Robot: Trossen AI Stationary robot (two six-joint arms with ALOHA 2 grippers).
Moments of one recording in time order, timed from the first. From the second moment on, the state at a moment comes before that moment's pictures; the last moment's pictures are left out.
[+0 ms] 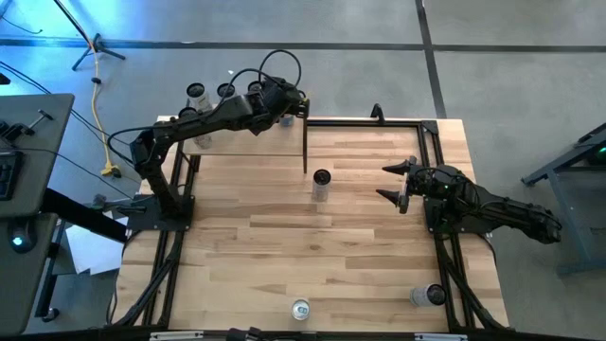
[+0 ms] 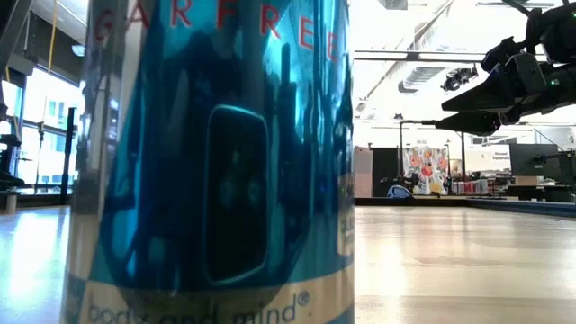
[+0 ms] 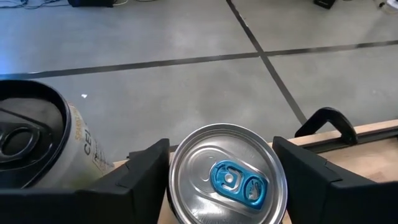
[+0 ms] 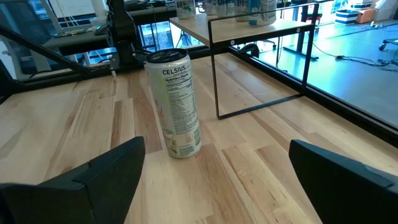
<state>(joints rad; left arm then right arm) 0.42 1.75 1.66 -0.65 -0.71 -0.65 -0.33 0.11 0.06 -0.13 -0.06 0.09</state>
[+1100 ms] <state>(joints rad) 0.32 1.70 1.66 -0.84 -0.74 -0.82 -0.33 0.11 0.06 -0.13 -0.06 0.09</state>
